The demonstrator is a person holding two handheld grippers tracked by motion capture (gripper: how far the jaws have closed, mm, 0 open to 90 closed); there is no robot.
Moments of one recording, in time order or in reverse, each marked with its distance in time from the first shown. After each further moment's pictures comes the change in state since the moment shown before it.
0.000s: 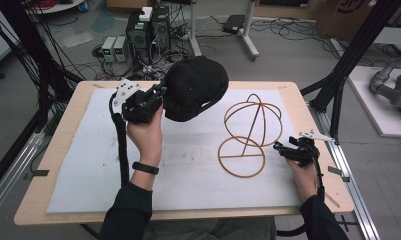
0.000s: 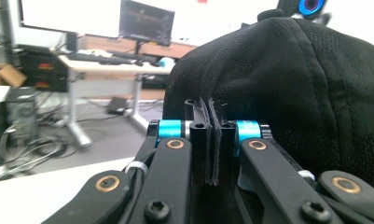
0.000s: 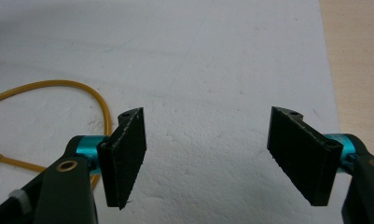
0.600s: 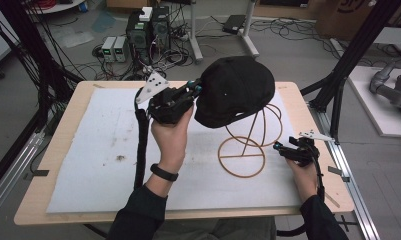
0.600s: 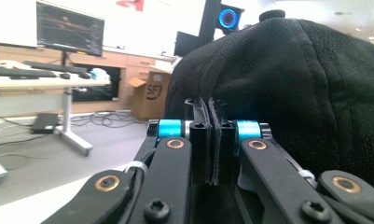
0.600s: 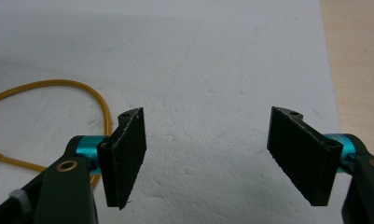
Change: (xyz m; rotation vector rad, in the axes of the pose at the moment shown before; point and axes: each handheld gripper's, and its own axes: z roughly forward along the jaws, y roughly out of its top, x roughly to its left) left arm -0.071 0.017 0.020 -0.010 -0.247 0.008; right arm 0.000 0.000 0.000 0.004 0.002 0.004
